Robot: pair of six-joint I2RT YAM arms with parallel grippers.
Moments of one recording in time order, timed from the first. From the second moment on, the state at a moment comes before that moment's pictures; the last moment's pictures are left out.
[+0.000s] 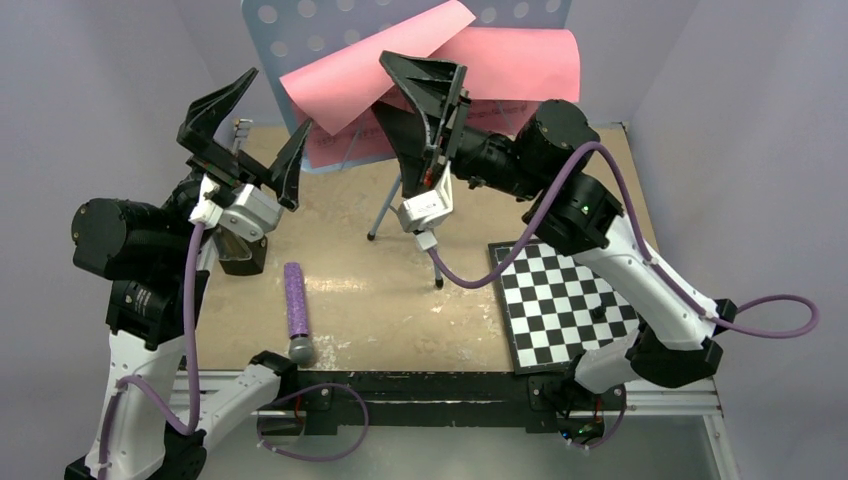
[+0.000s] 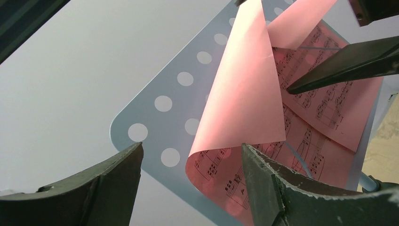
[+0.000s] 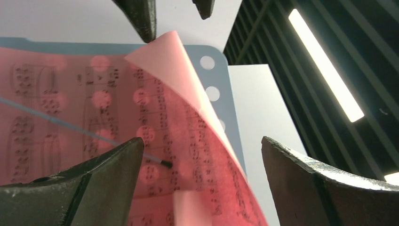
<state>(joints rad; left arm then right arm) -0.37 0.89 1.54 -0.11 0.44 0.77 0.96 1.42 1.92 -0.20 -0.35 -1.65</state>
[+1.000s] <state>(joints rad) -0.39 0.71 1.31 -0.25 0.66 0.66 1.03 1.50 1.97 -0.06 -0.30 -1.82</state>
